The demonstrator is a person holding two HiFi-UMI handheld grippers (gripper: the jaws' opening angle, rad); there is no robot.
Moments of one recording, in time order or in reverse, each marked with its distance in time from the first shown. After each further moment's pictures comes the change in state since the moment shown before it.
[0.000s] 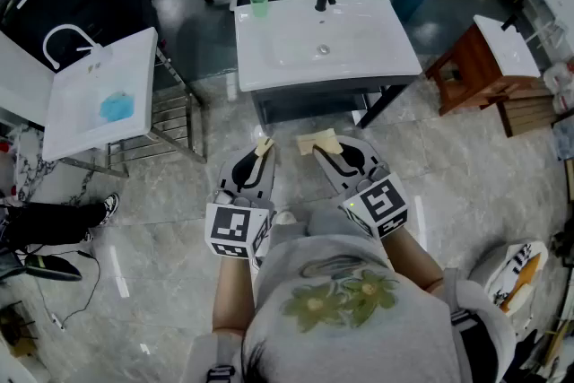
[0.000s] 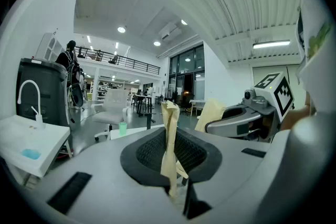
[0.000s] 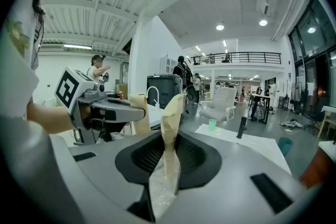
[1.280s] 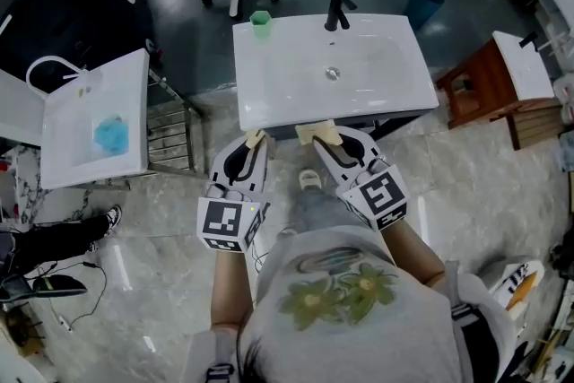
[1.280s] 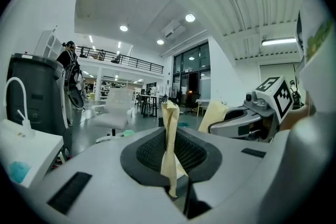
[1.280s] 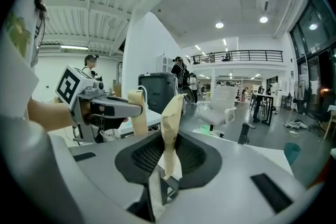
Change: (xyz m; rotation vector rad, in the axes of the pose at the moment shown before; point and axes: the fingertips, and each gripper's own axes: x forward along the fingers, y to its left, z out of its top) left arm 0.171 0.133 0.035 0.007 0.001 0.052; right arm 0.157 -0.156 0.034 -0.002 -0.019 0.029
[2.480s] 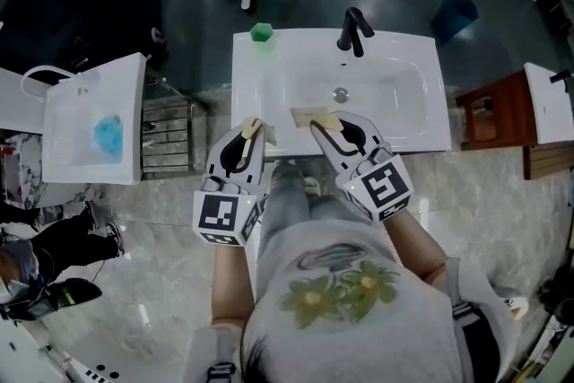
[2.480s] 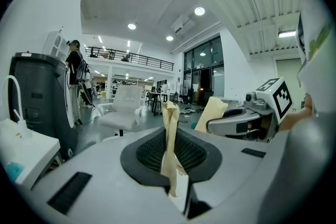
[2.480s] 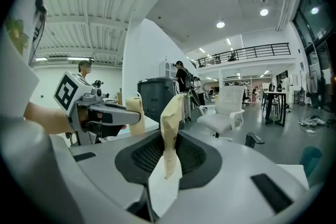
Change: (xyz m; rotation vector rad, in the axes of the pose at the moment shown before) left arm 0.170 0.049 0.012 -0.038 0.044 0.124; right arm 0.100 -0.163 0.013 0.027 -0.073 0.119
